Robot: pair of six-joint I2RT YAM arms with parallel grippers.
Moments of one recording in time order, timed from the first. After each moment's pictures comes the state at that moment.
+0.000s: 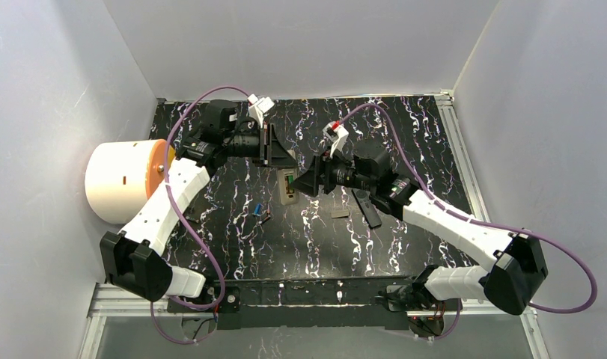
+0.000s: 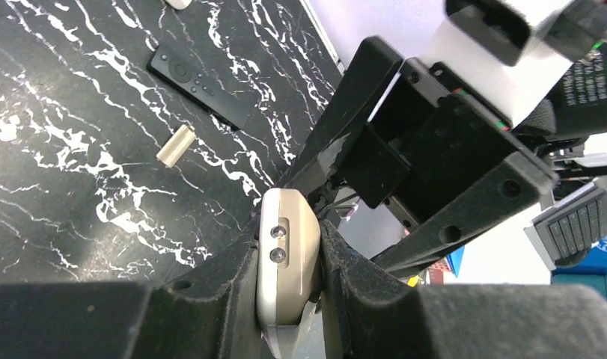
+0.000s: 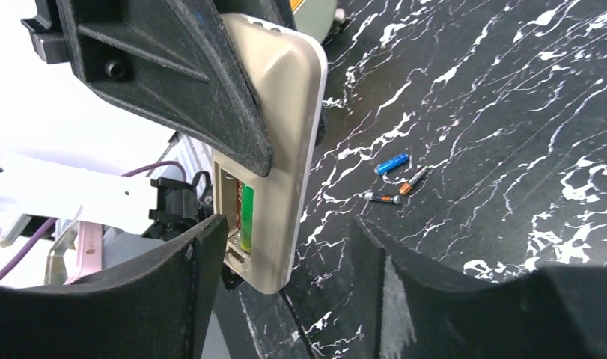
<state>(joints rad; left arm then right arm) -0.37 1.36 1.31 -0.52 0.90 -0.44 0.82 1.25 0.98 0.03 -0.40 0.55</state>
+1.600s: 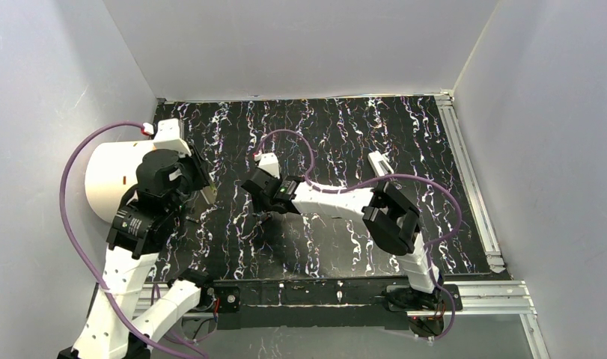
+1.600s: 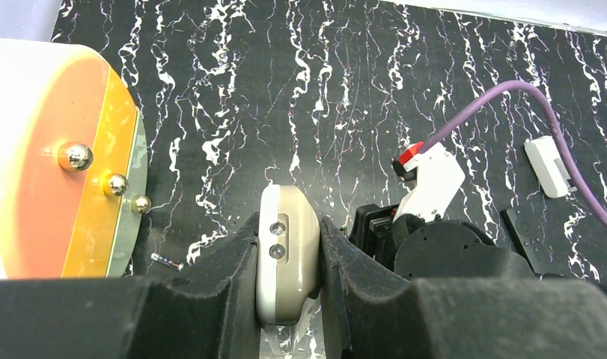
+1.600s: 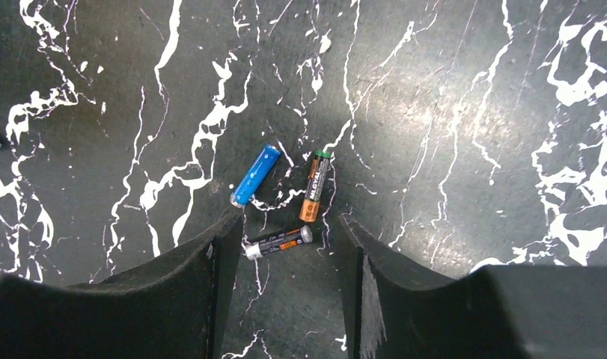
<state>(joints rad) -0.34 0.78 1.22 -0.83 -0.30 -0.29 1.16 2.08 1.63 -0.48 0.40 0.75</state>
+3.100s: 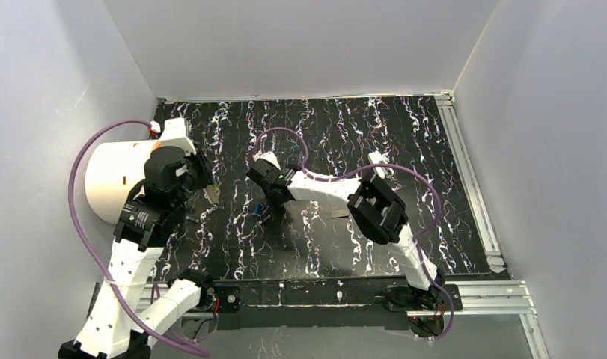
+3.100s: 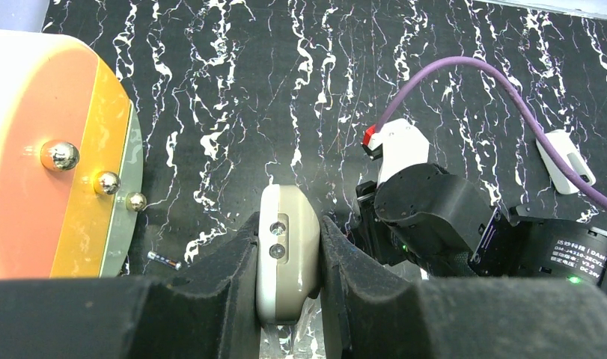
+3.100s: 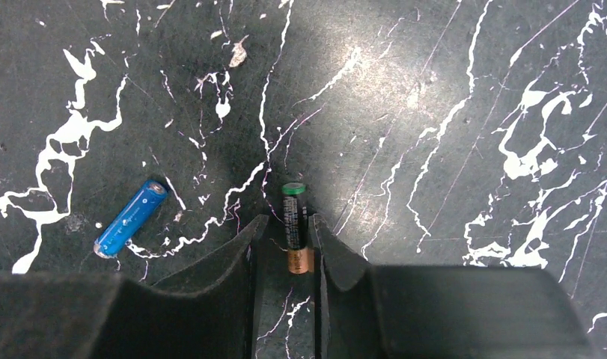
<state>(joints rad) -0.34 0.81 1.18 -0.80 -0.30 -0.29 1.06 2.25 1.78 -0.62 0.31 0.49</state>
